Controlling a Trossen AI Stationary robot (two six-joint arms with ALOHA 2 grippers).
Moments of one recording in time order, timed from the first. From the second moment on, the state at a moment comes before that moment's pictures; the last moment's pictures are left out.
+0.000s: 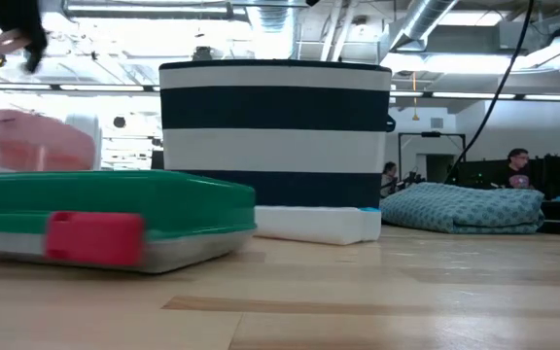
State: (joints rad) left arm -0.81 1.63 1.33 -1.25 -0.57 -1.82; right arm 0.14 1.94 2.33 -1.46 0.34 0.03
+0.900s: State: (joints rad) left arm -0.63 1.60 1.62 -1.57 -0.74 -1.61; right arm 0.14 1.94 2.33 -1.56 0.34 0.03
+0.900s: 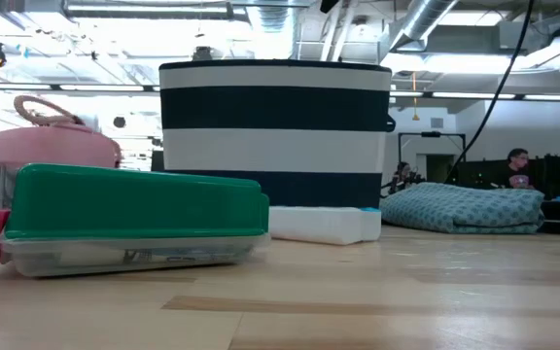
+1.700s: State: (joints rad) left arm -0.61 1.60 1.50 -1.37 -0.54 -1.67; right arm 0.18 1.94 2.33 -1.56 0.34 0.04
